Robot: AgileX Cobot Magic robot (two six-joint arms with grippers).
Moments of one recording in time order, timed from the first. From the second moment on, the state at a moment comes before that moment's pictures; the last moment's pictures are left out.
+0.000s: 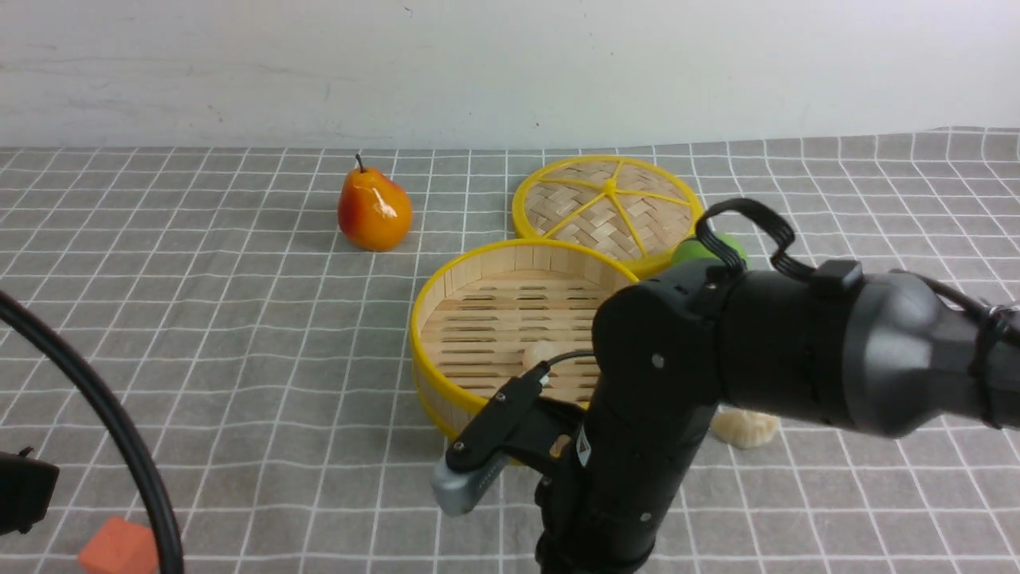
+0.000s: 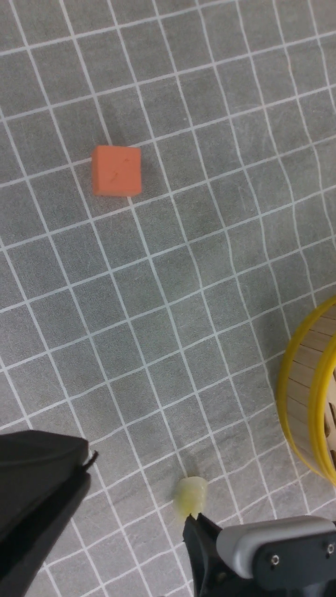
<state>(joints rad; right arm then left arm) 0.79 1.82 -1.26 0.25 0.93 -0.32 -0.51 0.71 -1.00 0.01 1.16 -0.19</state>
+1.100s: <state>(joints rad) 0.67 1.96 -1.73 0.00 1.01 -0.13 -0.51 0.71 -1.00 0.00 1.21 -0.18</state>
